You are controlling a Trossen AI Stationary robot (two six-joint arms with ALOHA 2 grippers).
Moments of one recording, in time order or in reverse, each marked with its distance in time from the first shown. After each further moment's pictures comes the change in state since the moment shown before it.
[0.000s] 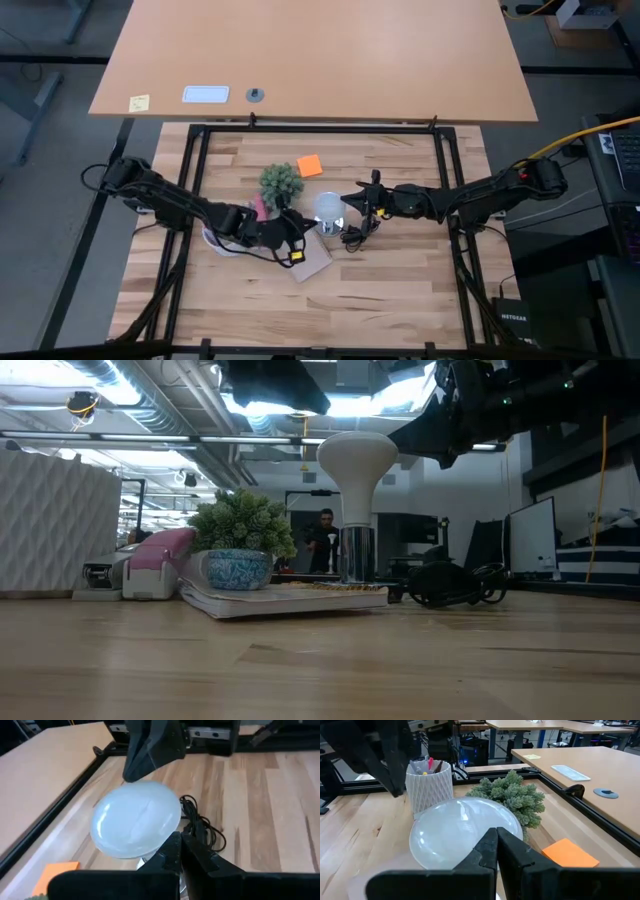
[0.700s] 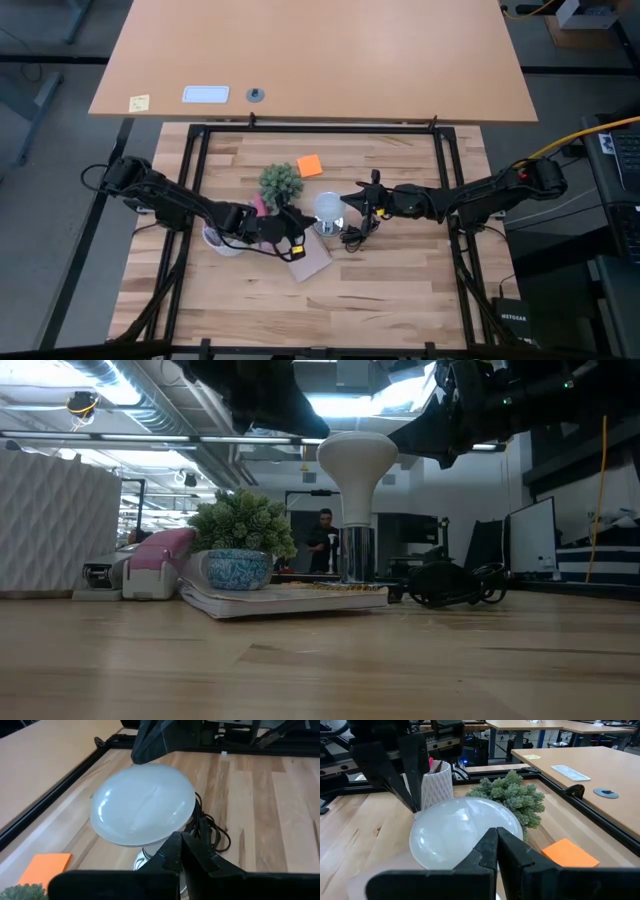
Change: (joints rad) left arm 0.041 0.000 -0.097 0.132 0.038 -0.037; right arm 0.000 0.000 0.000 0.001 -0.001 0.000
